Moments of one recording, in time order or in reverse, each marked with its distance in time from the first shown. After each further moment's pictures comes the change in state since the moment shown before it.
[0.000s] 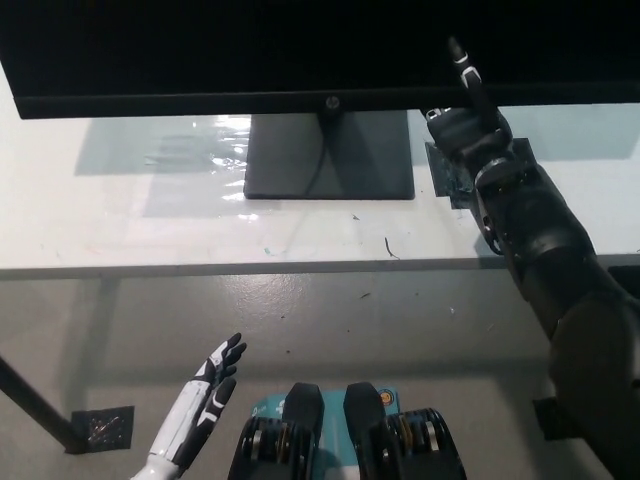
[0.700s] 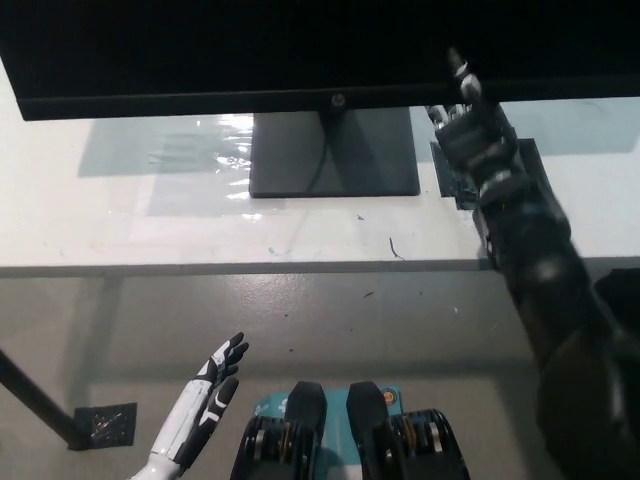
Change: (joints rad) left_arm -0.005 0.001 -0.002 0.002 0.007 0.001 -0.001; right_arm 0.167 0.063 0.080 -0.266 -0.039 -0.005 0.028
